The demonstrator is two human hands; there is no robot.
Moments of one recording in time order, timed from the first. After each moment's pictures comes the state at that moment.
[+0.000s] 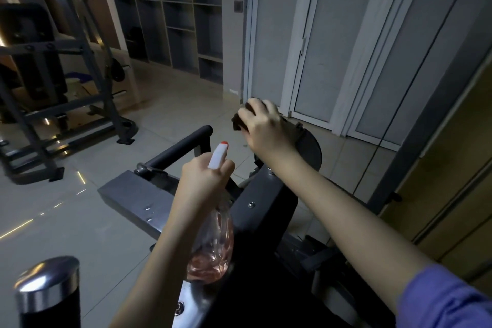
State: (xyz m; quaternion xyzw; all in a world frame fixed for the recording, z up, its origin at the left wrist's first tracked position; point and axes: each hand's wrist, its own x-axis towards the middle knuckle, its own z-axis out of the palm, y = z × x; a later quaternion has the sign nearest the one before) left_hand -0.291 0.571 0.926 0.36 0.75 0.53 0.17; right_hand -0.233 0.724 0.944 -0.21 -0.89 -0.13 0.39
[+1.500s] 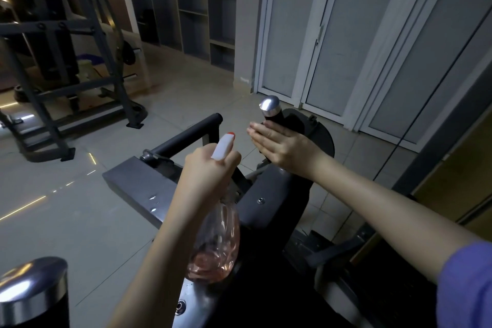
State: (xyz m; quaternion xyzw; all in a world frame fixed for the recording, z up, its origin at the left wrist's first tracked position) left_hand -0.301 0.577 0.920 0.34 0.75 0.54 0.18; right_hand -0.209 0.782 0.889 0.10 -0.85 -0.44 0.27
